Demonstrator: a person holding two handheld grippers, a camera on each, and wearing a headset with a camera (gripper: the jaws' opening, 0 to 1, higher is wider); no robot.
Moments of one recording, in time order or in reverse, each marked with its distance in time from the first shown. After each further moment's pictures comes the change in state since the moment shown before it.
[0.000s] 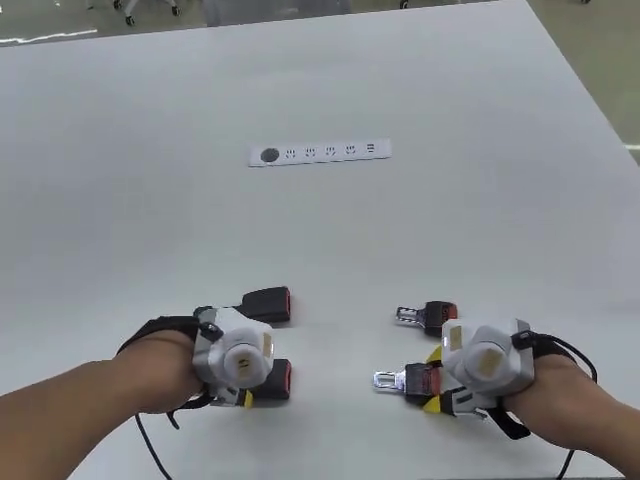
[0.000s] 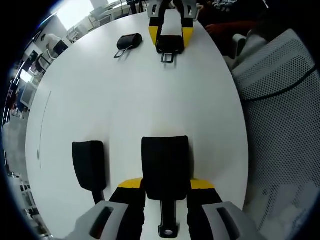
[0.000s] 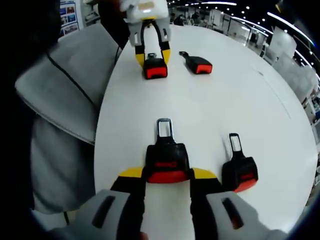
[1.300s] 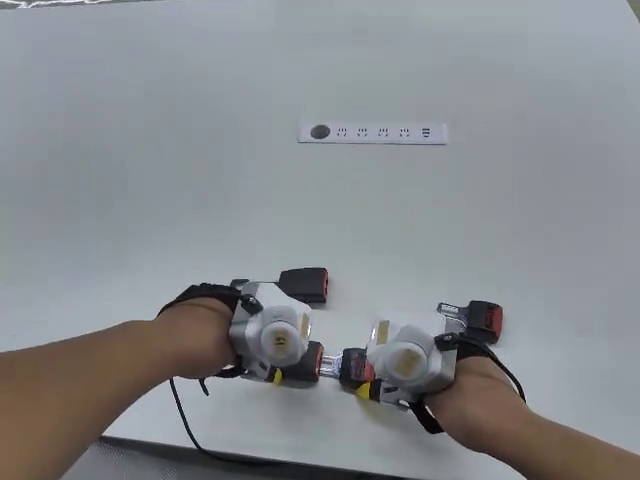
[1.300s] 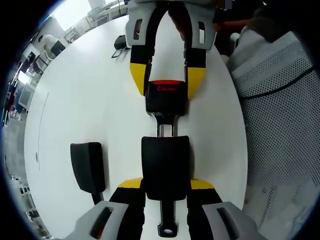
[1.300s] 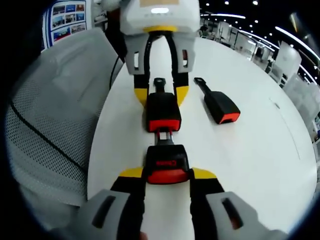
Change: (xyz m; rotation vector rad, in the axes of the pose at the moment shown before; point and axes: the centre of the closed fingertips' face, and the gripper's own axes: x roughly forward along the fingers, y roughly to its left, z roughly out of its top) left arm 0.001 -0.001 0.000 0.012 0.002 -0.018; right arm 0.064 0.011 0.106 -0.066 -0.092 0.003
